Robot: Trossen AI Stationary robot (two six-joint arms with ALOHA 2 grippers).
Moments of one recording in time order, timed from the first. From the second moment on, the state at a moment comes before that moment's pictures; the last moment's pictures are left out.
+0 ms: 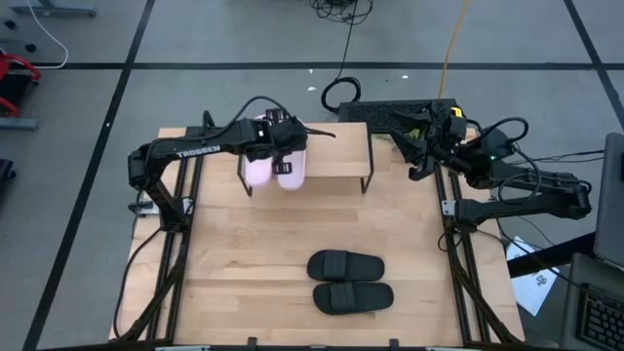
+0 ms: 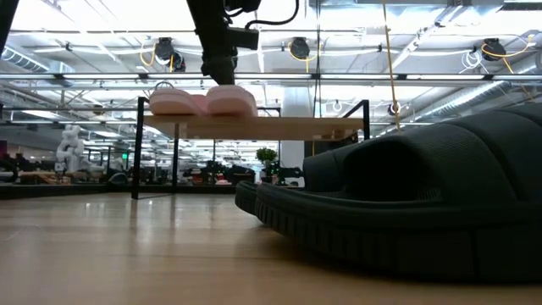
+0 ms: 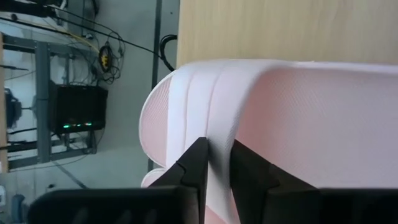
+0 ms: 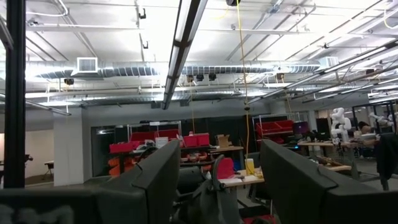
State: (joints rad) left arm 0.31 1.70 1.59 -0.93 -0.51 0.44; right arm -0.20 0.86 0.87 0.48 0.05 0.09
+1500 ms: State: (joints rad) left arm 0.36 1.70 1.59 -0.94 -0.43 0.38; right arm -0.20 0.86 0.87 0.48 0.05 0.07
